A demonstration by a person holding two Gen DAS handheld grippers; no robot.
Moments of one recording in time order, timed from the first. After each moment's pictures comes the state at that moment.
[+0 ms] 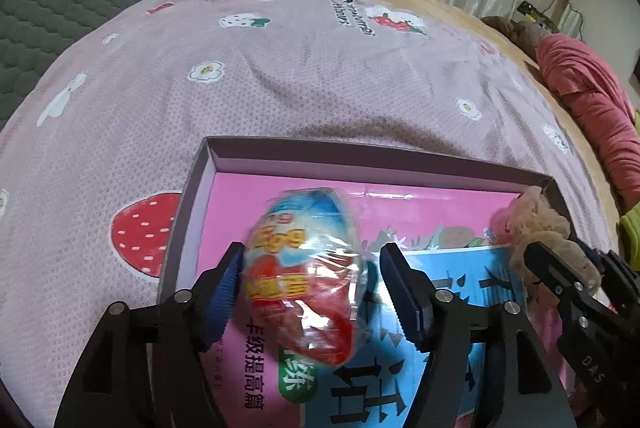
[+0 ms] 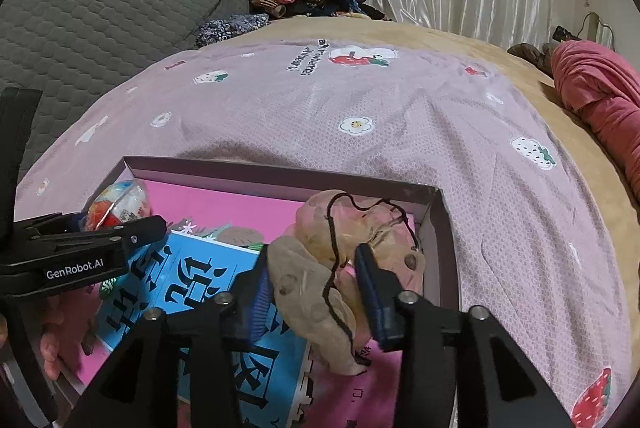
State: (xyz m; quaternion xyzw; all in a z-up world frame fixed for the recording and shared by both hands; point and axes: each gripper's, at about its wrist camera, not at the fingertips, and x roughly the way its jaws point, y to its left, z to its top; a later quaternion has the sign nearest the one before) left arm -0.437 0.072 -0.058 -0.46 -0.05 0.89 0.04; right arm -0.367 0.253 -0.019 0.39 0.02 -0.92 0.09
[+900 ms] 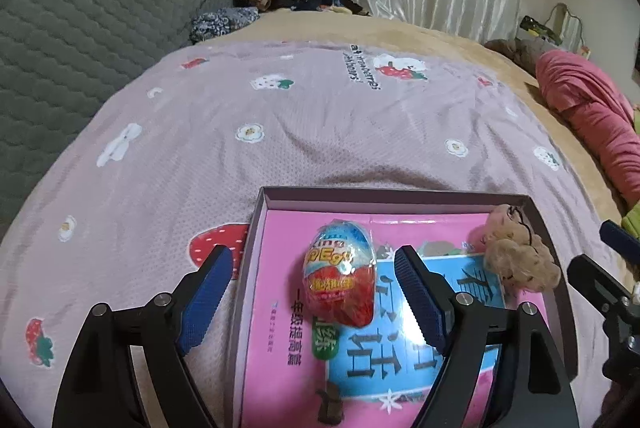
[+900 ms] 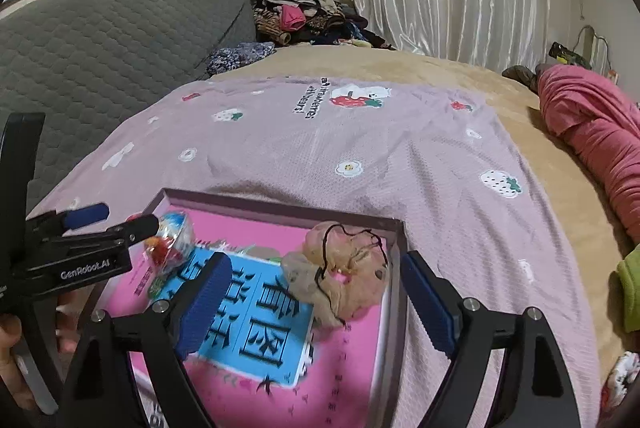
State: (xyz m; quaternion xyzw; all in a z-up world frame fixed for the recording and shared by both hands) left arm -0.384 0.063 0.008 -0.39 -0.02 0.92 0.01; right arm -0.319 0.263 0.048 0.35 0.02 -0.93 0.10
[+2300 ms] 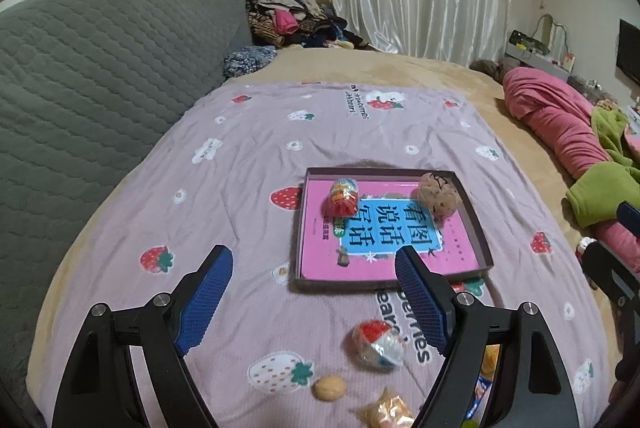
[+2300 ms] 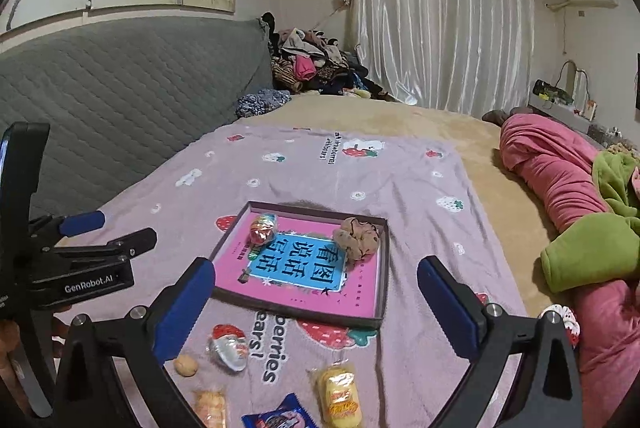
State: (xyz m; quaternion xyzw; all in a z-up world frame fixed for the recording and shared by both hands) left arm -0.139 0.029 0.147 -0.35 0.00 0.94 0.00; right arm -0.102 0.243 0.182 0.28 0.03 -0.96 0.09
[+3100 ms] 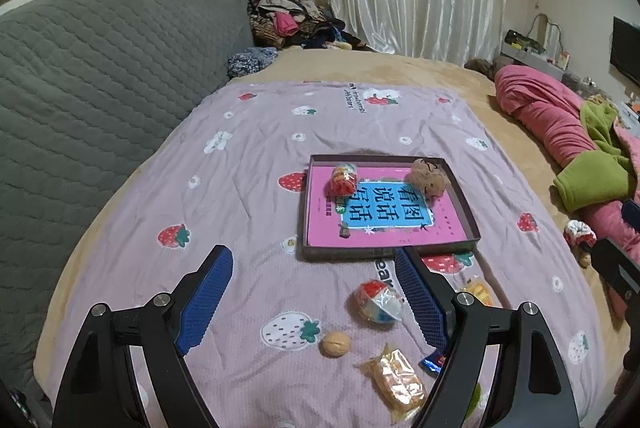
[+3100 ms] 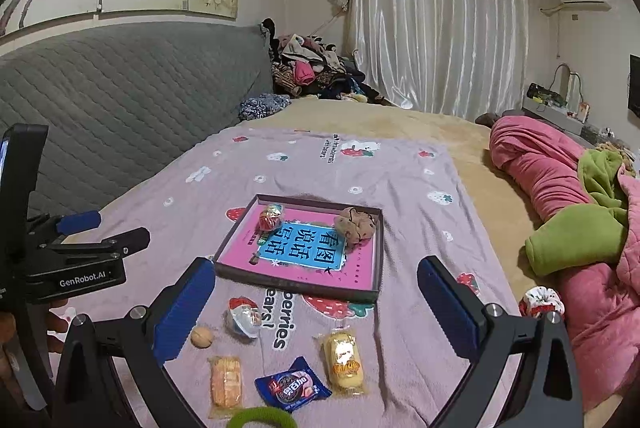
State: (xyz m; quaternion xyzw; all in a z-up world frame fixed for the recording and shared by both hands) left arm -0.077 0.021 0.158 -0.35 0.00 0.94 0.00; right arm -0.035 0.245 0.194 0.27 0.03 -0.96 0.09
